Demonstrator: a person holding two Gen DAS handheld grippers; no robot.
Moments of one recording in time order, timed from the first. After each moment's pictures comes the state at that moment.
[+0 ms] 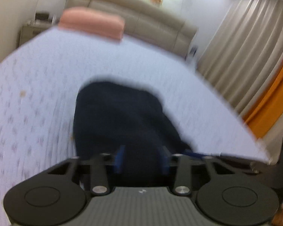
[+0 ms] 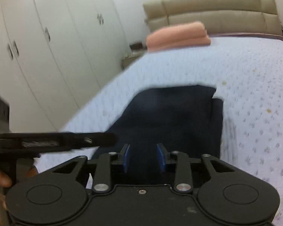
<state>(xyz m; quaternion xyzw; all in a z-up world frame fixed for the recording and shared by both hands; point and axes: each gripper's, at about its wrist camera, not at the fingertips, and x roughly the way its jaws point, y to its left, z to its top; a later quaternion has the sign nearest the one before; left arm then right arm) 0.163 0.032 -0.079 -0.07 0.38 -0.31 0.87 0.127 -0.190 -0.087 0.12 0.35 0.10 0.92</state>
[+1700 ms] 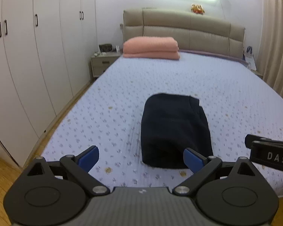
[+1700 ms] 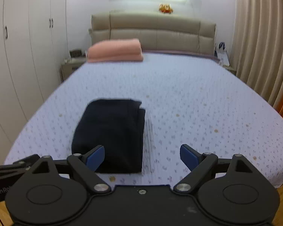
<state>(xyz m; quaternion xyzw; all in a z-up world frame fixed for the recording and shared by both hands) -0.063 0.040 0.069 0.05 0.32 -0.07 0.94 -0.056 -0.158 0.054 0.04 0.32 -0.13 0.94</state>
